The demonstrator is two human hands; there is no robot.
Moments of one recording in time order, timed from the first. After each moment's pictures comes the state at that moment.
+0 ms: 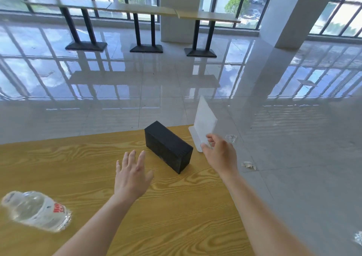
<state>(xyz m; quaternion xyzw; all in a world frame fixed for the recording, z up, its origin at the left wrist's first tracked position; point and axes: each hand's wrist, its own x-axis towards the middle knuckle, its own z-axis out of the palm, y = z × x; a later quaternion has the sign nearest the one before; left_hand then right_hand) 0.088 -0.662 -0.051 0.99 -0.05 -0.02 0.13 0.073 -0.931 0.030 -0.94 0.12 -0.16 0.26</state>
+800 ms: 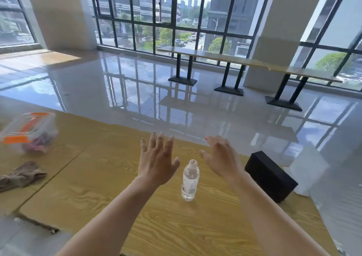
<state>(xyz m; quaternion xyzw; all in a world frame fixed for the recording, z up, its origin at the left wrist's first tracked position) -0.075 -0.353 0.109 0.98 0.05 0.17 0.05 -0.012 -0.555 0.142 -0.95 -0.21 -0.14 0.17</state>
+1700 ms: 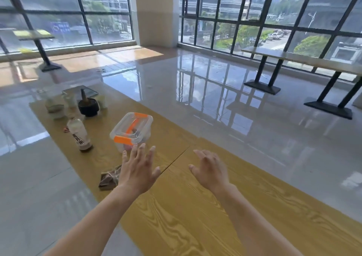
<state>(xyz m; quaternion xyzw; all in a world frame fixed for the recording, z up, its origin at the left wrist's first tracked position) -0.130 0.060 0.069 0.95 0.31 0.10 0.03 0.026 -0.117 0.080 -0.90 -0.40 0.01 0.20</state>
